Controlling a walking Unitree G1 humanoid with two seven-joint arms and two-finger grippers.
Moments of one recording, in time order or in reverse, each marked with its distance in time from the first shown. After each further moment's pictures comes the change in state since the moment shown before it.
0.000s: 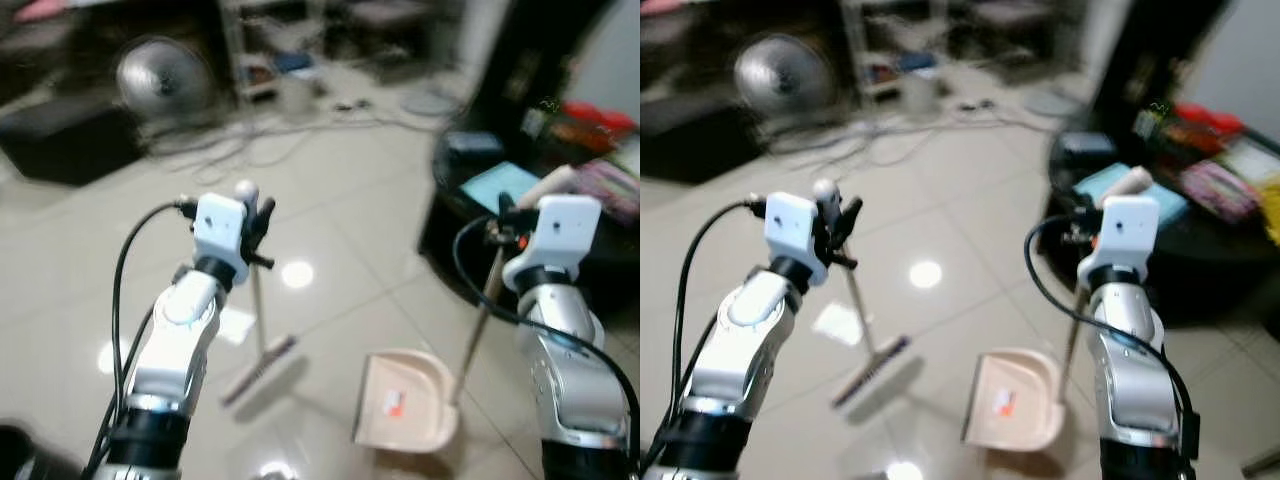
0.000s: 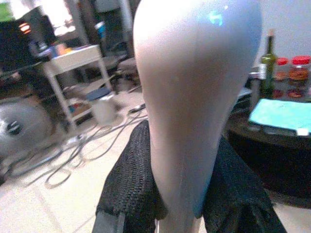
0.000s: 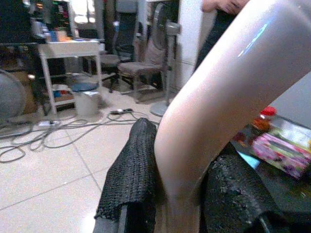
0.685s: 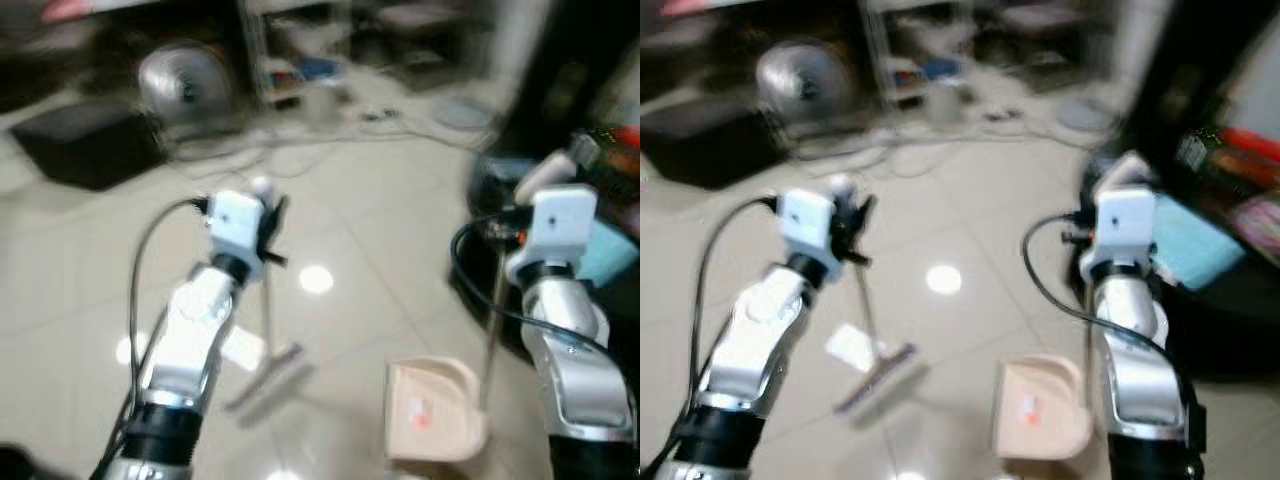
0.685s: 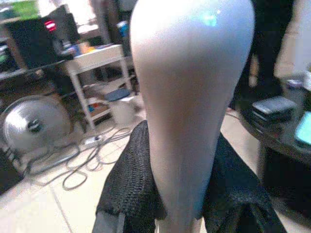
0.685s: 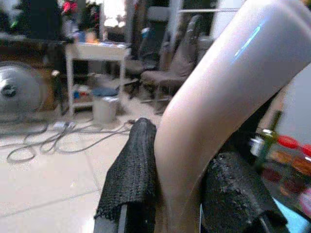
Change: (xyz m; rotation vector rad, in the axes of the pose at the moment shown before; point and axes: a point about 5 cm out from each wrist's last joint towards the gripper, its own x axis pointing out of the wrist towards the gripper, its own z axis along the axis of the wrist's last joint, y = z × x) left arm 0.005 -0.011 0.001 -0.020 -0.014 -0.024; right arm 0.005 -0.001 0.002 -0.091 -0.023 0.038
